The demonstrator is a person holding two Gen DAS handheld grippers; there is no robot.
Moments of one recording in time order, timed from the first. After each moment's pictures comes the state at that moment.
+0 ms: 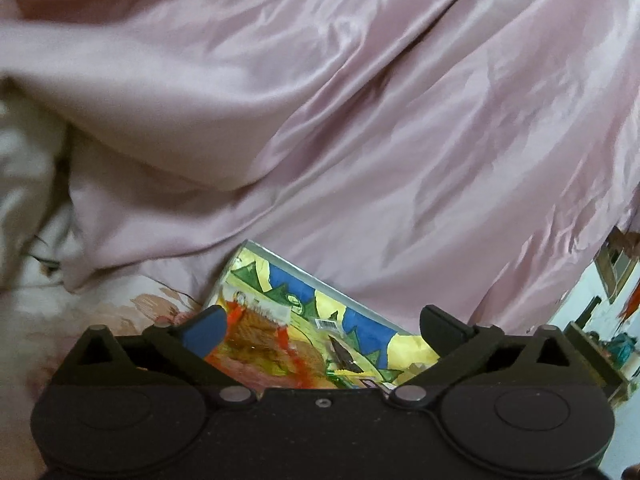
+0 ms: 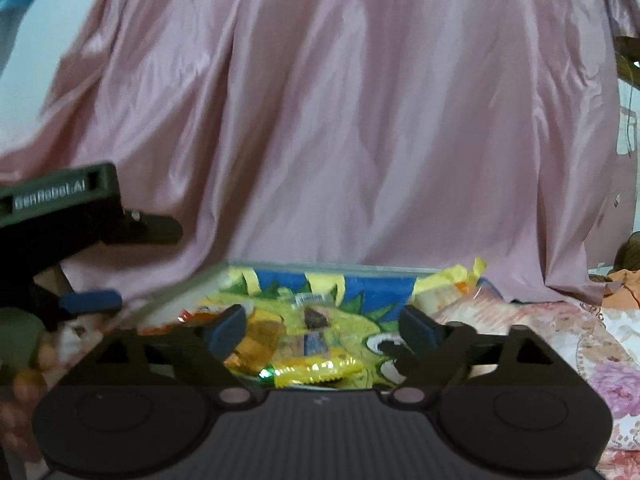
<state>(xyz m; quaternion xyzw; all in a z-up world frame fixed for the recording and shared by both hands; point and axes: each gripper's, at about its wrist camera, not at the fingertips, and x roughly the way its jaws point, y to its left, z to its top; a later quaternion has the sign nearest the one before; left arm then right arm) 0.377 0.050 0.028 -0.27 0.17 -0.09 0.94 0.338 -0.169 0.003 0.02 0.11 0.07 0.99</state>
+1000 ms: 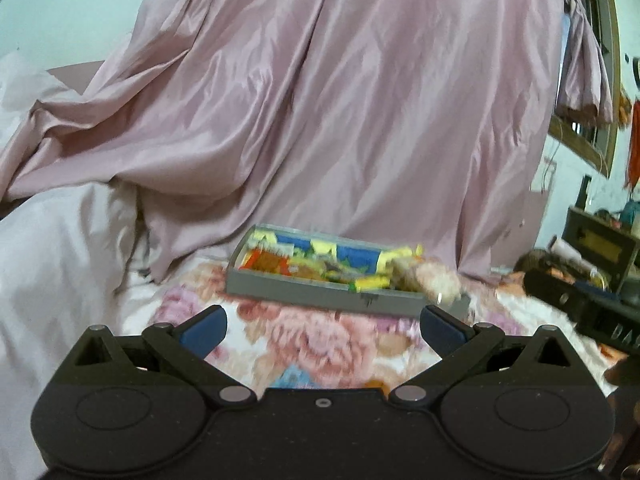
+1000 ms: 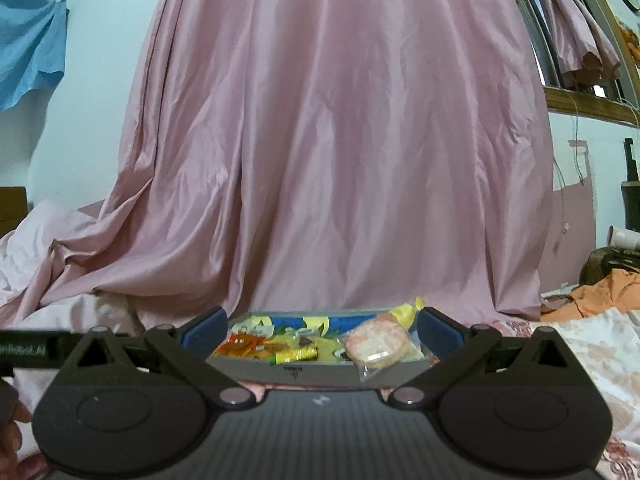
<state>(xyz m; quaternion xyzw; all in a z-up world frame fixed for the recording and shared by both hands) 0.158 -0.001 0.057 -0.08 0.18 -0.08 0.98 0.159 -0.254 0.048 0.06 0.04 0.09 0.99</state>
